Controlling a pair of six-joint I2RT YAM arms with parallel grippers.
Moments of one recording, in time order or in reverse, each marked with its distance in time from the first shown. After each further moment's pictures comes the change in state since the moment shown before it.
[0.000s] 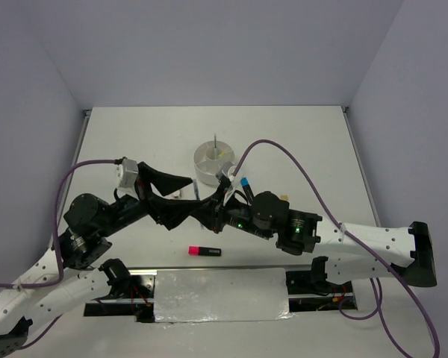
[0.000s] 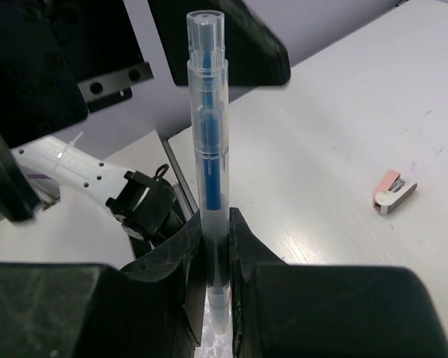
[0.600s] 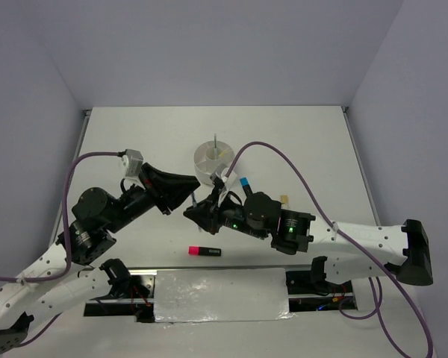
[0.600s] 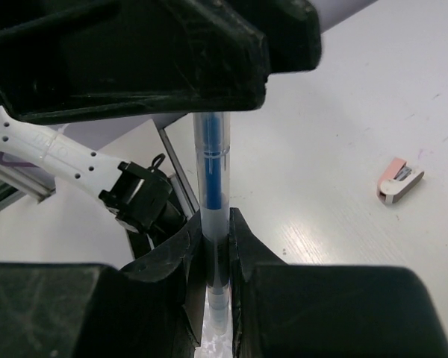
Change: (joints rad) left arm 0.000 0.054 0.036 -0.024 -0.161 -0.037; right arm 0.000 0.039 -0.012 0.018 -0.015 0.018
